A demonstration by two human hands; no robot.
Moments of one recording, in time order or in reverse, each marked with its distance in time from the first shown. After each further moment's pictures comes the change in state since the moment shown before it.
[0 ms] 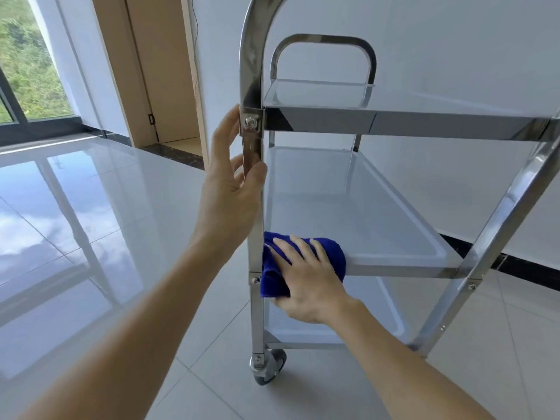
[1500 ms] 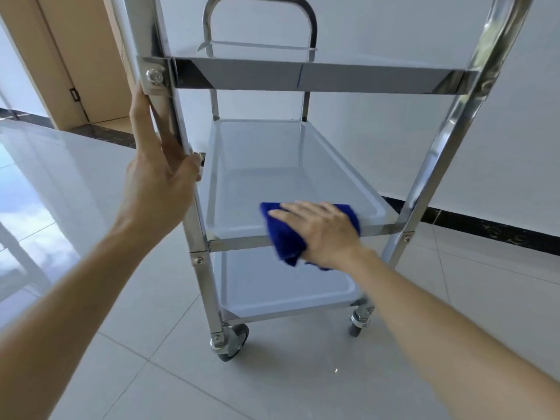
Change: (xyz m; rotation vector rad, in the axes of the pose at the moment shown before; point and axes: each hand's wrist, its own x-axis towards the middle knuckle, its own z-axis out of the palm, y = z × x) left_hand -0.009 -0.019 0.006 0.340 -0.052 -0.013; right_hand -0.042 0.106 -0.008 -0.181 0.215 0.086
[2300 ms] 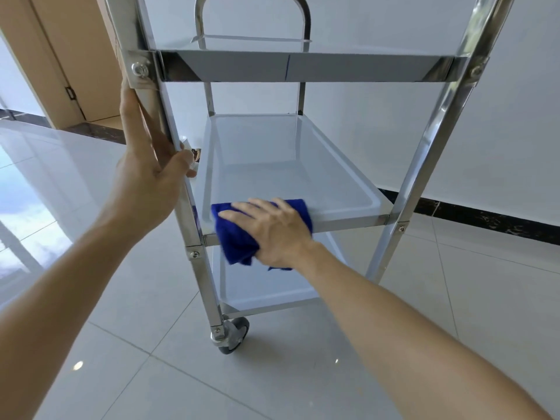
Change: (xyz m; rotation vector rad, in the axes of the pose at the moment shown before) left_hand 0.001 -0.003 -0.004 -0.008 -0.081 0.049; right_hand 0.033 -0.059 0.009 0.009 -0.015 -0.113
